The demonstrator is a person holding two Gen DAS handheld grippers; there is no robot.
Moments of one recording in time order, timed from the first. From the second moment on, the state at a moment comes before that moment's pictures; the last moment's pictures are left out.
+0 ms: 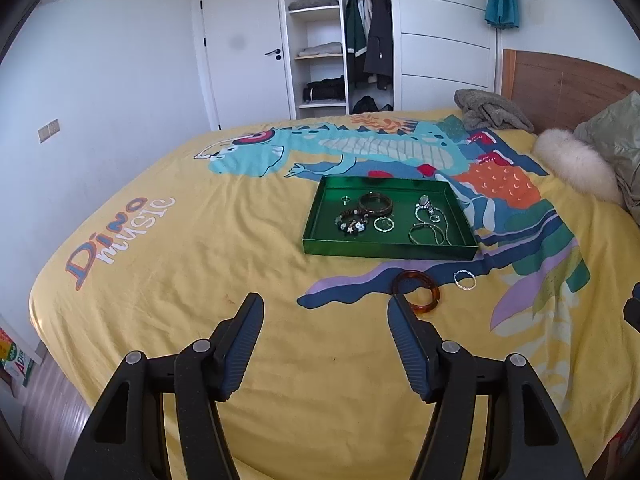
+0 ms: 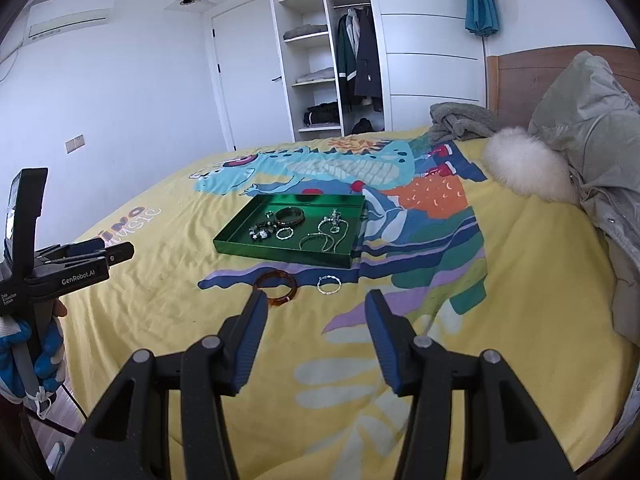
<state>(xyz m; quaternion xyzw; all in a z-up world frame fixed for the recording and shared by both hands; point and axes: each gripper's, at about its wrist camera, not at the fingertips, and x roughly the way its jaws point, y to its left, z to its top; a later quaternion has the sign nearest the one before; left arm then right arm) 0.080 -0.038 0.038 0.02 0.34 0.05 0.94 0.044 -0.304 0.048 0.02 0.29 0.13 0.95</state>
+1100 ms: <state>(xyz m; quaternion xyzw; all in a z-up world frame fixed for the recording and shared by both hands) 0.169 -0.053 -0.068 0.00 0.42 -0.02 0.91 0.142 -0.315 -0.054 0.05 0.37 0.14 0.92</state>
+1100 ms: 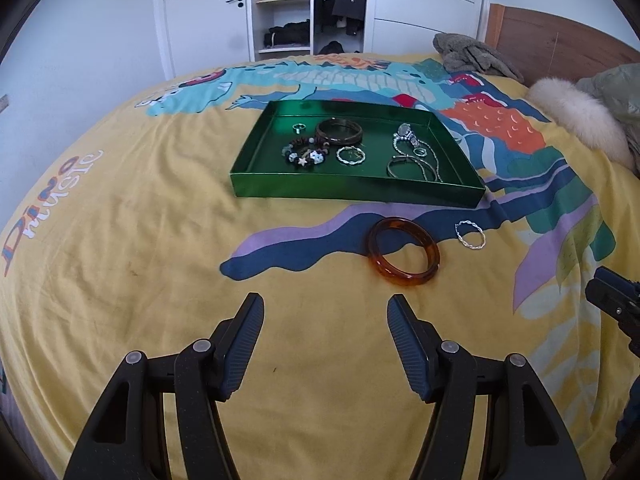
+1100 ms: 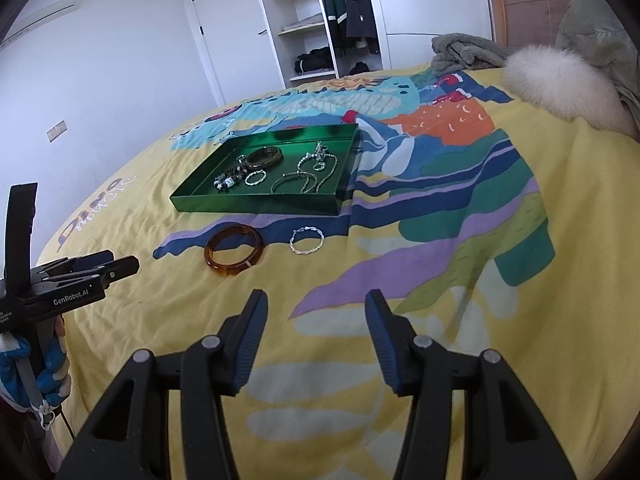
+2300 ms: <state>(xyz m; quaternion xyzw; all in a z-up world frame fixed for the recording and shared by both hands) 0.271 -0.090 -0.138 0.05 0.48 -0.09 0.87 0.296 -0.269 -0.135 0.02 0.47 0.16 0.87</state>
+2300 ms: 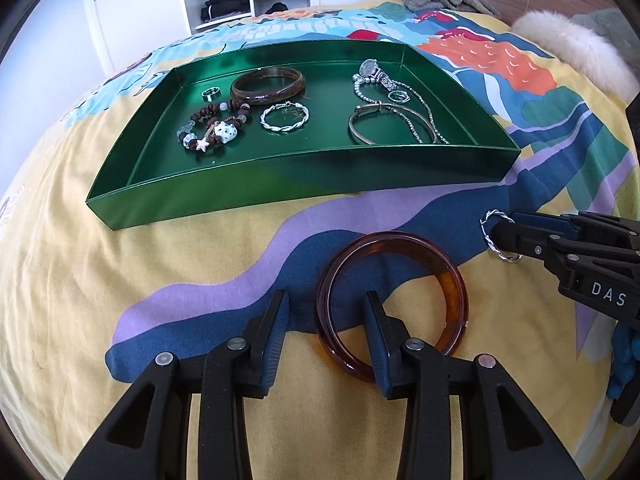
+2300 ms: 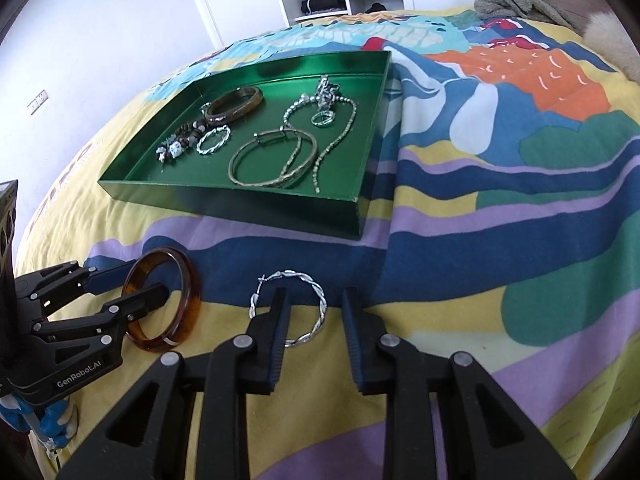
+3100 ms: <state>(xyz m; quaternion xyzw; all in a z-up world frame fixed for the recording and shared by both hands) 0.246 -0.102 -0.107 0.08 0.44 -0.07 0.89 0.241 -0.292 -0.103 0.05 0.42 0.13 0.89</state>
